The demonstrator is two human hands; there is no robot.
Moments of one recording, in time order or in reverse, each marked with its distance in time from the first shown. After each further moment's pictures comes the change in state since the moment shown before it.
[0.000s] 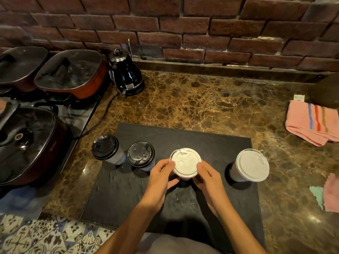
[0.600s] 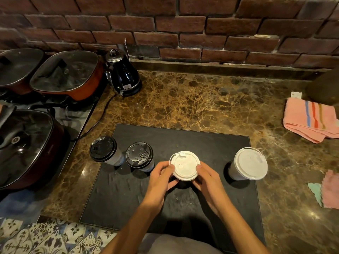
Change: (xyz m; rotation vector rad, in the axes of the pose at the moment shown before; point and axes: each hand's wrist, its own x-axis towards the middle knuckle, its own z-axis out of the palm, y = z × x) left_hand 0.005 -0.012 -0.002 0.054 0.002 0.023; right_hand 0.004 0.004 -0.007 0.049 -0.007 0.111
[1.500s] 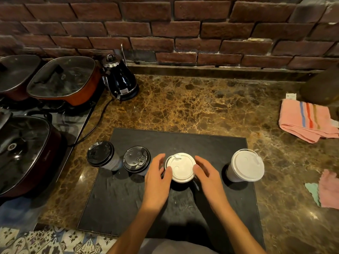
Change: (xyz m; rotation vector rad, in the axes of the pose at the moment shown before) left_hand -0.014 0.023 0.004 0.477 0.103 0.338; right_hand -0.007 -0.020 0.006 -0.354 0.112 -0.173
